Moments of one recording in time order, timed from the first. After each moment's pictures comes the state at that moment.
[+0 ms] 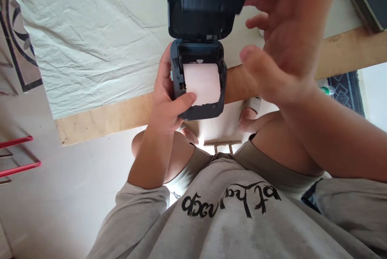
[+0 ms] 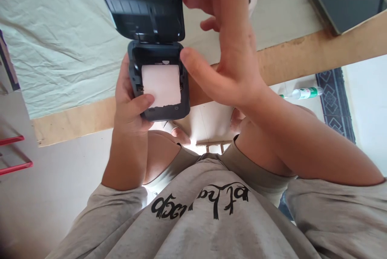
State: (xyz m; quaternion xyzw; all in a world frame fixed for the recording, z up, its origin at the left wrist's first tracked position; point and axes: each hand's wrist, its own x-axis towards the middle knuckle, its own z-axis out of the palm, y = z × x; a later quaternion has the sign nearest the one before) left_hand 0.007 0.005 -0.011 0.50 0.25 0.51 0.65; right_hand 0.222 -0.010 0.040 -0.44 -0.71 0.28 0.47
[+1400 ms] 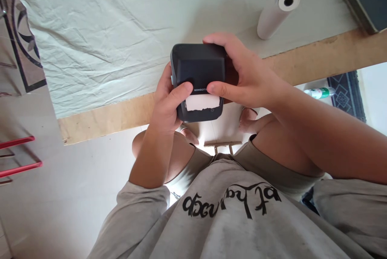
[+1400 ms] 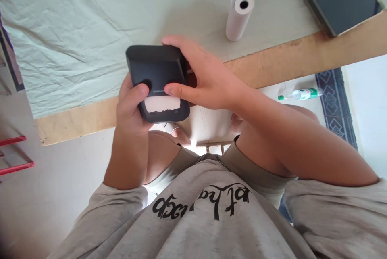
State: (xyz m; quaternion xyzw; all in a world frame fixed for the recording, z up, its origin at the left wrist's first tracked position) left_hand 0.015 -0.012 0.015 0.41 0.36 0.48 0.69; right_hand 0.209 -0.004 0.025 -0.43 -0.72 0.44 0.34
